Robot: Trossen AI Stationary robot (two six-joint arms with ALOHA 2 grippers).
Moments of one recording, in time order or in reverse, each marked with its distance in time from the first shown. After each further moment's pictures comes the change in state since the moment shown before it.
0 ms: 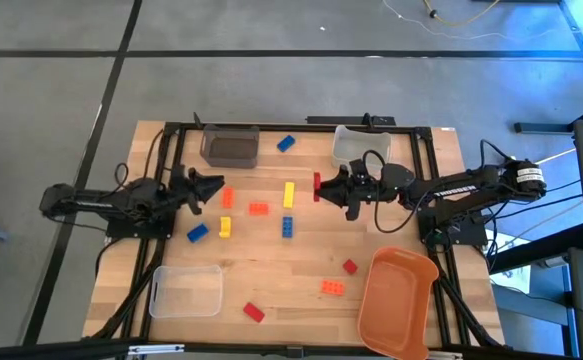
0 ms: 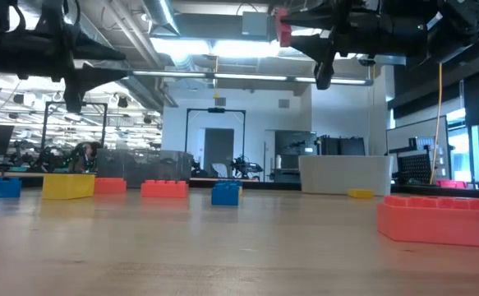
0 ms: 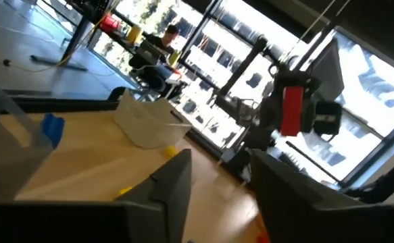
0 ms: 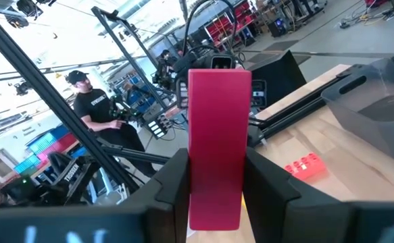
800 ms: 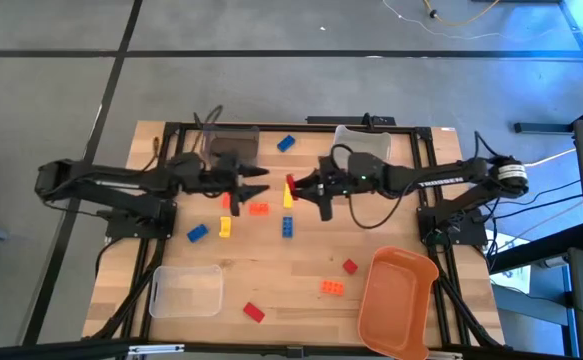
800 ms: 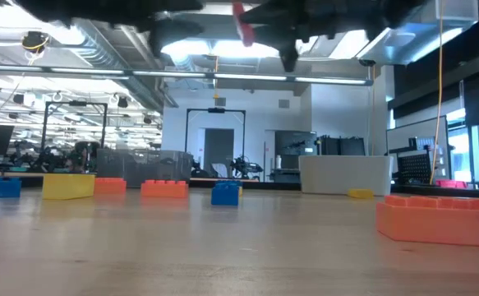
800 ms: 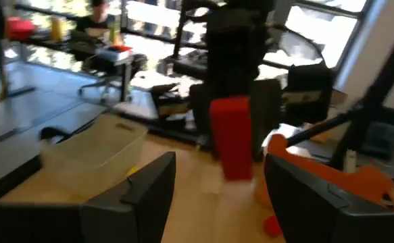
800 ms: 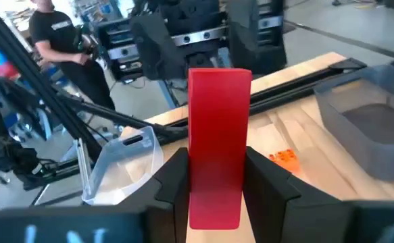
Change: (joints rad) left arm 0.118 0.886 0.580 0.165 0.412 0.380; right arm 0.004 0.168 0.395 -0.462 -0.044 -0.258
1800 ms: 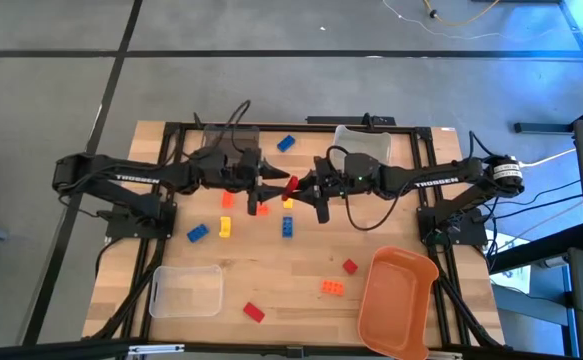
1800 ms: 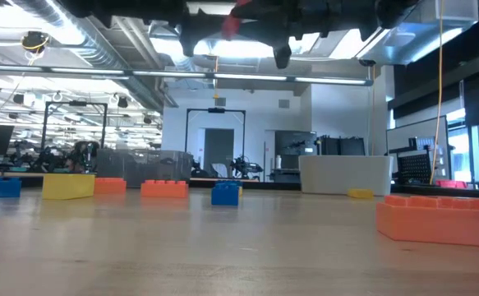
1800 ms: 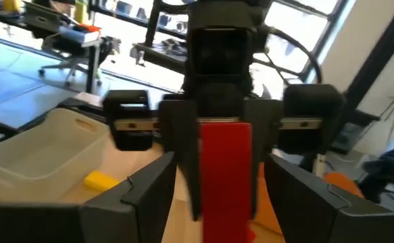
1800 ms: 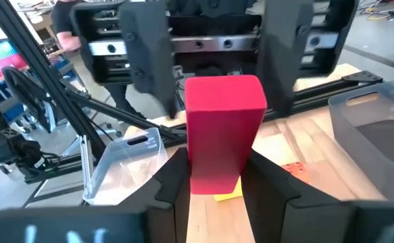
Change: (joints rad) left arm 0.024 0.199 0.161 0.013 0.114 -0.107; right arm 0.005 0.025 0.021 0.029 -0.009 -0.034
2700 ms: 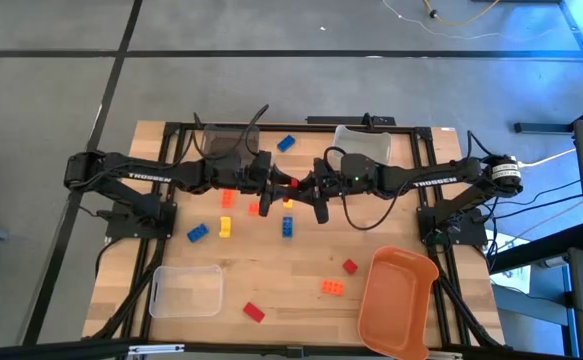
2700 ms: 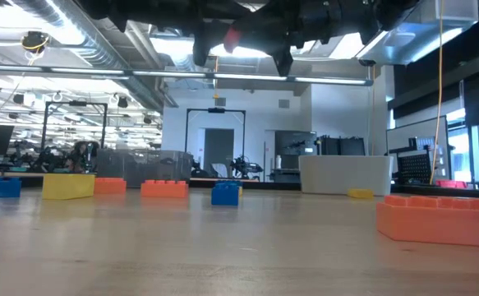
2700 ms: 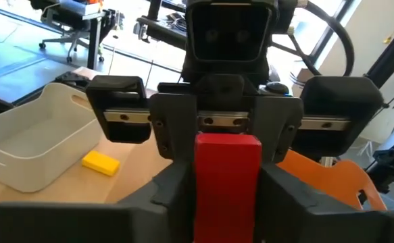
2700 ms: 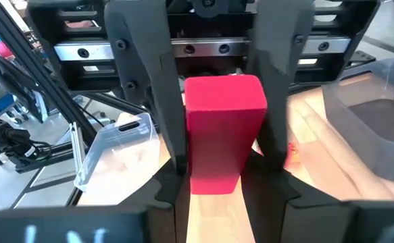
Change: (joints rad) left arm -0.006 0.109 0.079 -0.071 -0.001 -0.006; right arm -0.001 0.010 0.000 -0.051 0.002 0.003
